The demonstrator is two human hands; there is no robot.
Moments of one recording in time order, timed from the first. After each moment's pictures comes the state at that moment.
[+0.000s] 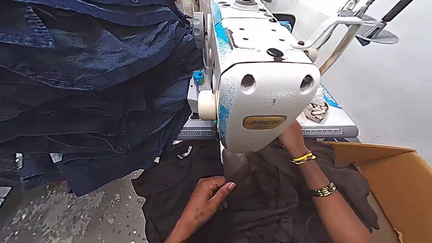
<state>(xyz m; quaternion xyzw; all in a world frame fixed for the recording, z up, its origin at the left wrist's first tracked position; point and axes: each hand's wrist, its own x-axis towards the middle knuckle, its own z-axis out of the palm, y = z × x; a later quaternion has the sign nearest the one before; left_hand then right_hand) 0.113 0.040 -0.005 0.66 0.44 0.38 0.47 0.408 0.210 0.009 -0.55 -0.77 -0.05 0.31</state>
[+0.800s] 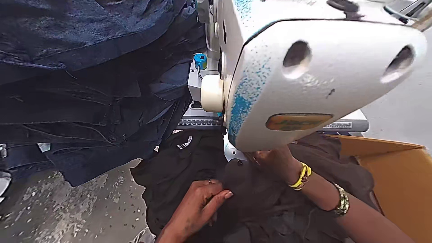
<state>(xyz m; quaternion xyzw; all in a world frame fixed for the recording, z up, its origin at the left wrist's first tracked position) 0.094 0.026 -0.005 0.74 0.38 0.40 0.38 0.318 0.142 0.047 -0.24 -0.88 -0.17 0.37</state>
